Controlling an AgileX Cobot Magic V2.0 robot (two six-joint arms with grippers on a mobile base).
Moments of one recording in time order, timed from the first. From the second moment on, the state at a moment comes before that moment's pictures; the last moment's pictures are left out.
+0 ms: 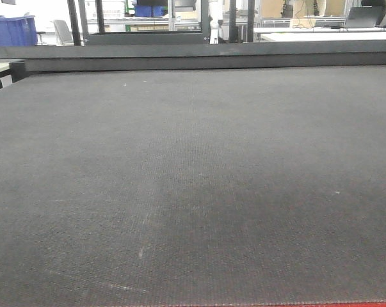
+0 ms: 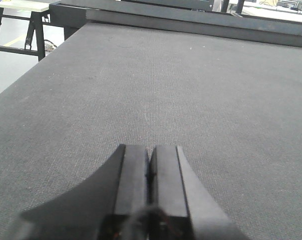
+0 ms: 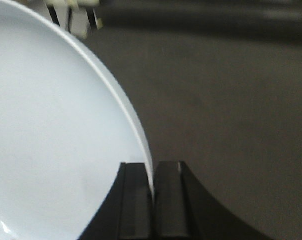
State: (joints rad) left arm -0.06 -0.02 0.03 0.01 0.14 -0.09; right arm 0.51 0.50 -0.86 -0.03 0.64 0.18
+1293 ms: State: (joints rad) left arm -0.06 -0.02 0.03 0.01 0.14 -0.09; right arm 0.51 0.15 -0.44 -0.09 0.15 0.18
